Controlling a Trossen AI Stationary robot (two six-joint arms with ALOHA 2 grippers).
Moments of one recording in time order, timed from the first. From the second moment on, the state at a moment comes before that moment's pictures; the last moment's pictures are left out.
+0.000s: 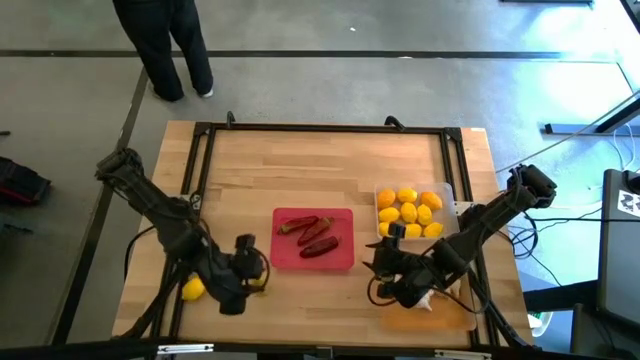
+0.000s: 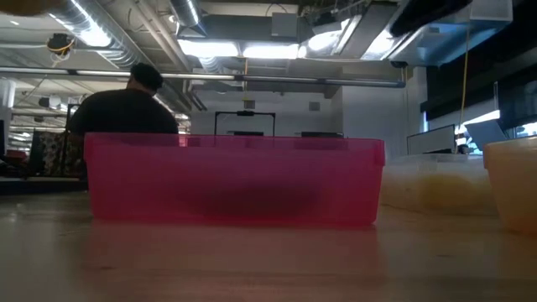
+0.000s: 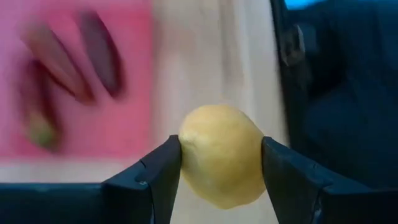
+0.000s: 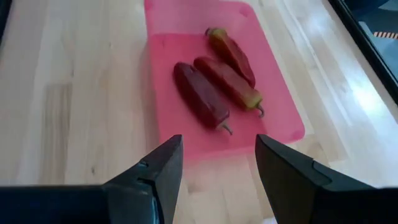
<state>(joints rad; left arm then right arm) -0.73 1.40 1.17 -0.76 -0.30 -0.70 0.68 1.53 1.20 -0.71 0.71 0.58</state>
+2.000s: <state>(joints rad) -0.42 1.53 1.17 -0.08 -0.48 0.11 0.47 1.65 1.20 0.00 0.57 0.26</state>
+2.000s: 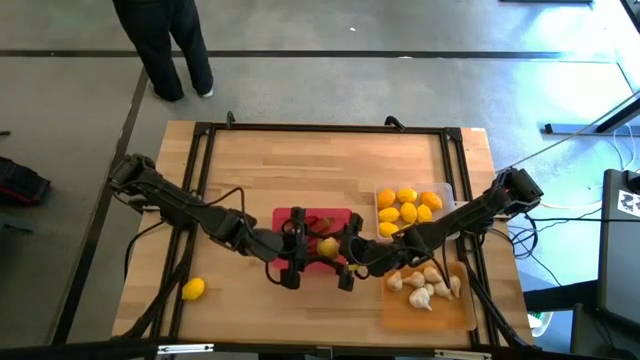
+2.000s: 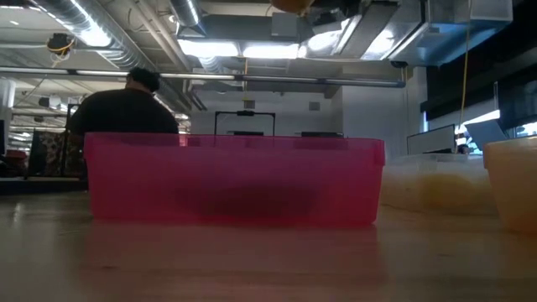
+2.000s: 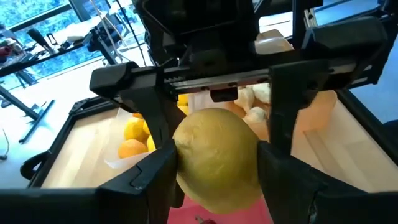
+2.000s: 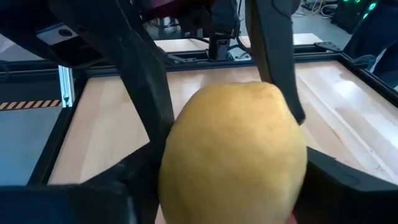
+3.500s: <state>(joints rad) -0.54 1.43 1.07 -0.48 -0.49 -0.33 0.50 1.37 1.20 -1.15 0.53 0.95</state>
